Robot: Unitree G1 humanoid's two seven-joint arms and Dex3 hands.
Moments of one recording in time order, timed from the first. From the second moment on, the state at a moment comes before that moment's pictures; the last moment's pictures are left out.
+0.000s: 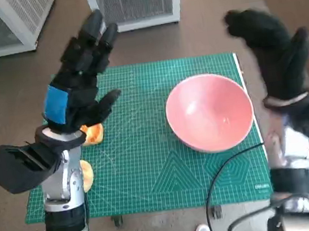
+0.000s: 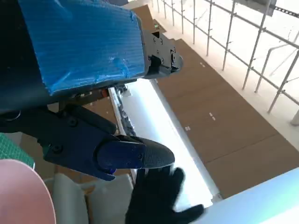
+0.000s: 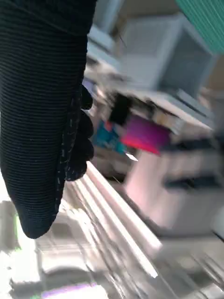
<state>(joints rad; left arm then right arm) -0.52 0.20 0.13 -0.02 -0.28 -0.19 -0.37 -0.76 -0.26 -0.24 0.68 0.30 -0.65 0.46</state>
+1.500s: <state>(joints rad) -0.51 0.20 0.13 0.00 -0.28 -0.23 -0.38 -0.86 -0.24 -0.32 1.27 0.18 -0.63 0.28</state>
